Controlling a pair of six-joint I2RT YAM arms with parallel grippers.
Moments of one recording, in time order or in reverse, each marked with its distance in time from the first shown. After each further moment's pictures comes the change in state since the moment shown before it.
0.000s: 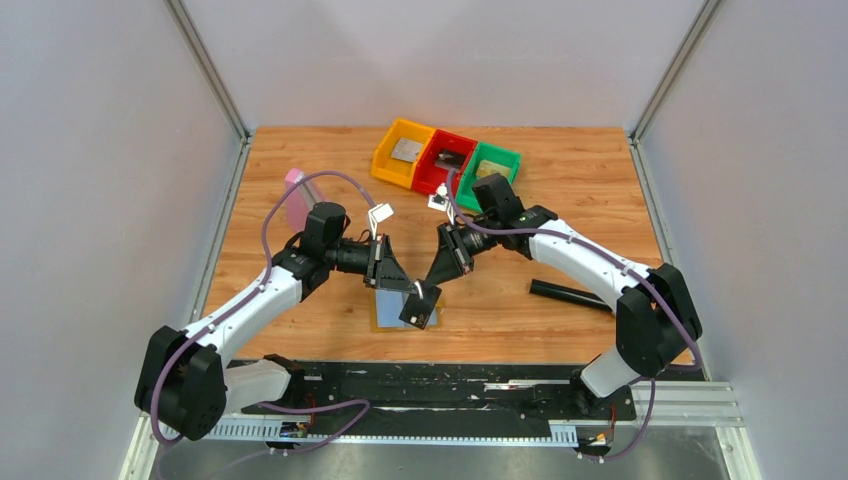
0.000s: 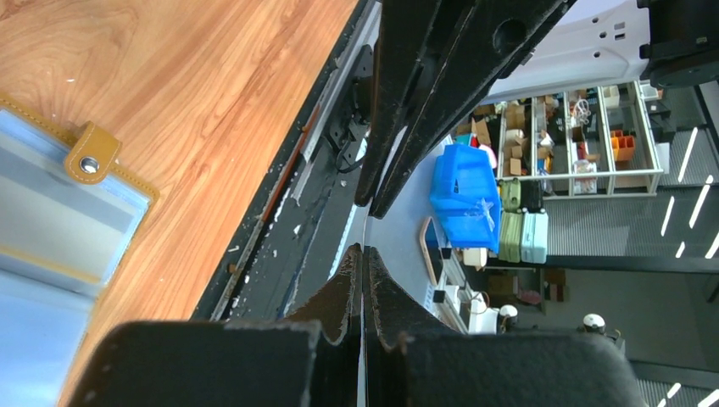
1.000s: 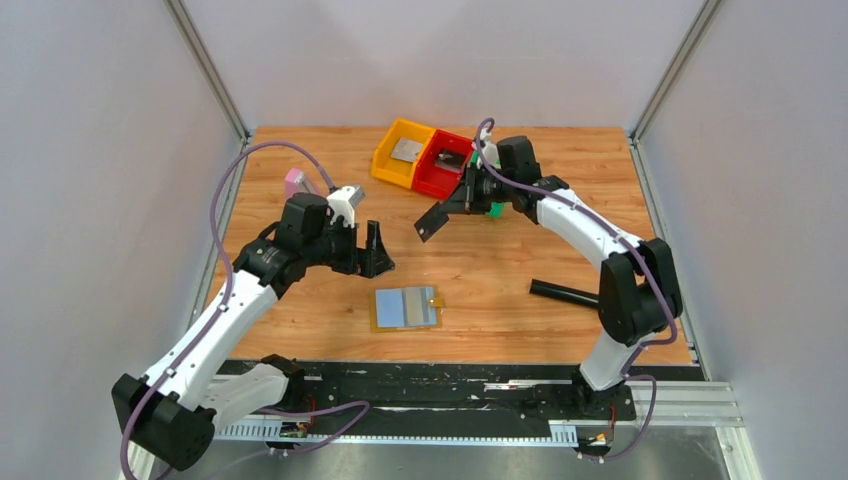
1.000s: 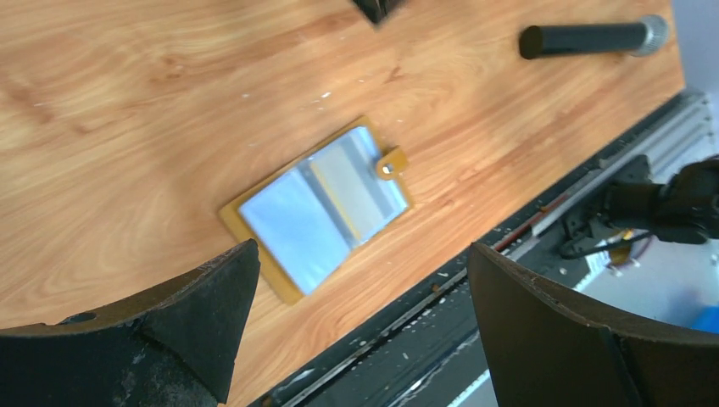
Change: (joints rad) left arm 0.002 -0.129 0.246 -0.530 -0.681 0.309; right arm -0.199 0.129 0.154 0.119 0.414 0.301
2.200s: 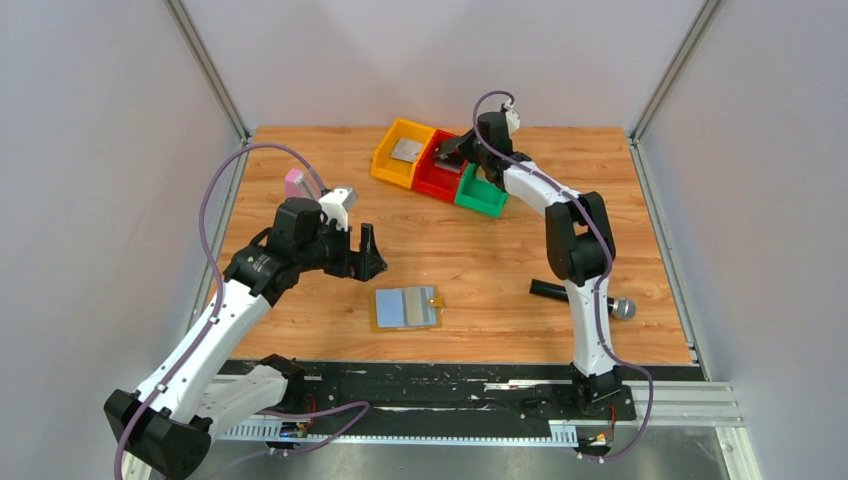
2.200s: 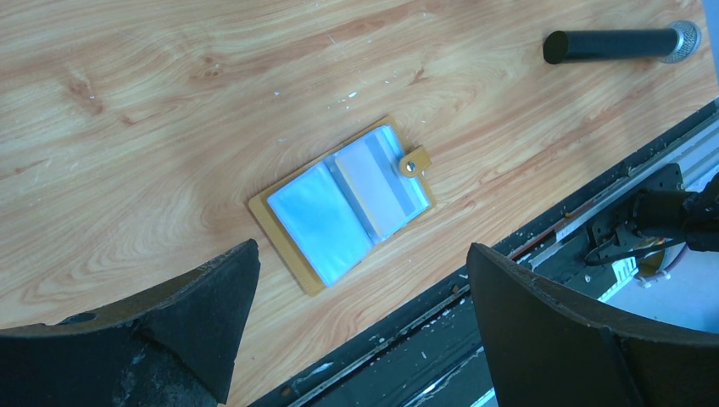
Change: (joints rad) left arm 0.000 -0.087 0.000 -0.063 -0.108 0.035; right arm -0.063 0.578 0.511 0.323 0.772 0.416
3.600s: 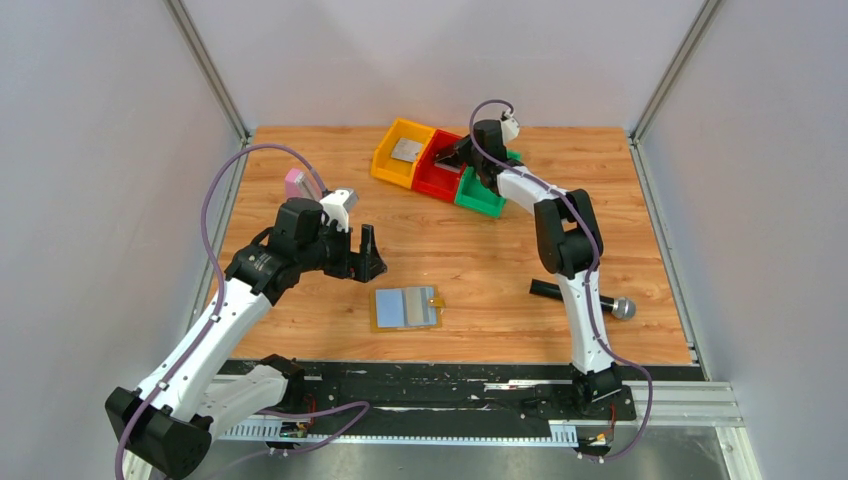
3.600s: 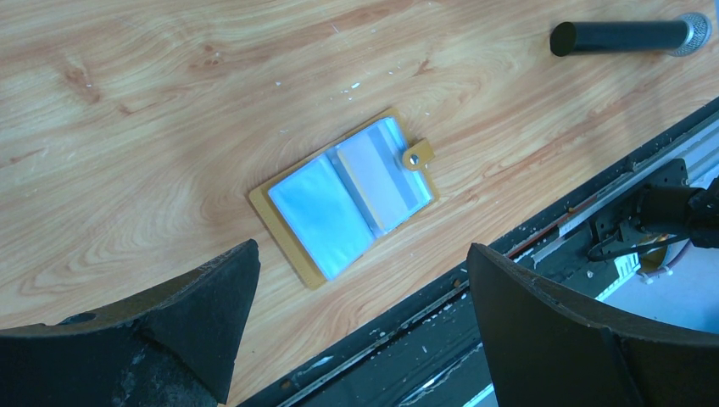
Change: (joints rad) left arm 0.000 0.009 0.000 -0.016 0.000 0.000; right arm -0.005 0.133 0.054 0.086 0.081 0.051
